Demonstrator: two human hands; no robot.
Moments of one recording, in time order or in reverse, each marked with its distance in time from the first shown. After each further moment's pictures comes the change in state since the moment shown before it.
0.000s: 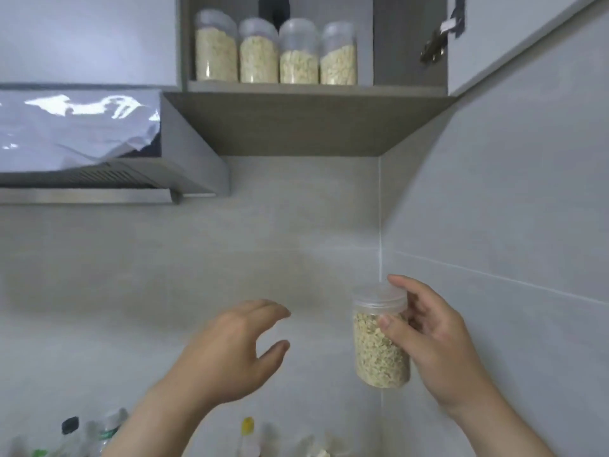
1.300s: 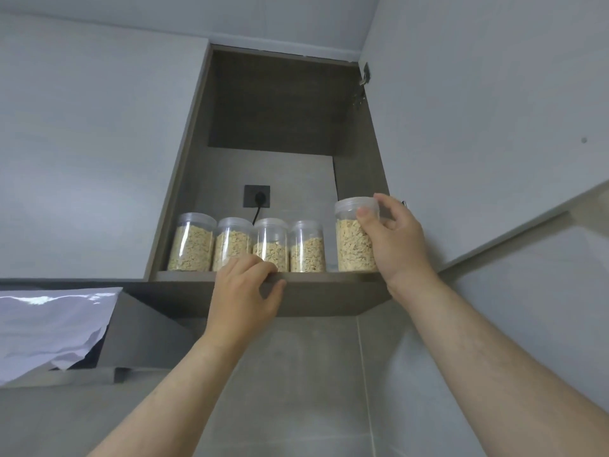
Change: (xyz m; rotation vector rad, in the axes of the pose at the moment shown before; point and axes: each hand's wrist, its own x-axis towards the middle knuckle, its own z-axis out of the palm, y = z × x) left_hand 0.284 0.004 -0.112 0.100 0.916 0.242; right_hand 0.266 -0.208 0.002 0.011 0.255 -0.522
